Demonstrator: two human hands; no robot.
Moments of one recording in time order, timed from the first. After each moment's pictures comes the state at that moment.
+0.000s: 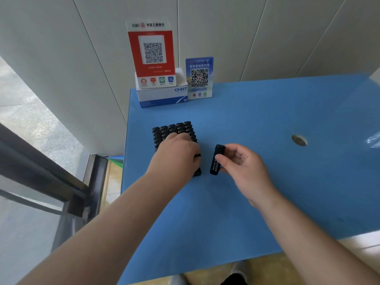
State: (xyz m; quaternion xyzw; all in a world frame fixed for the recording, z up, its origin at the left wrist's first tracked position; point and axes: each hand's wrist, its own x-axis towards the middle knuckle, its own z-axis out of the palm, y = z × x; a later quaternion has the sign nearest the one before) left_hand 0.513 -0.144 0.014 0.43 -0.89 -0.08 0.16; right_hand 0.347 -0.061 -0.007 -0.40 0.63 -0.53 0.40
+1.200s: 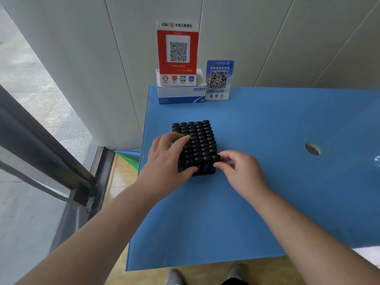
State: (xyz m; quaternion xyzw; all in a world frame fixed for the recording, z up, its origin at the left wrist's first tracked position) left_hand 0.580 -0.131 -0.018 0.47 -0.83 -0.14 0.27; right_hand 0.366 -0.081 -0.025 -0.59 0.68 -0.36 0.24
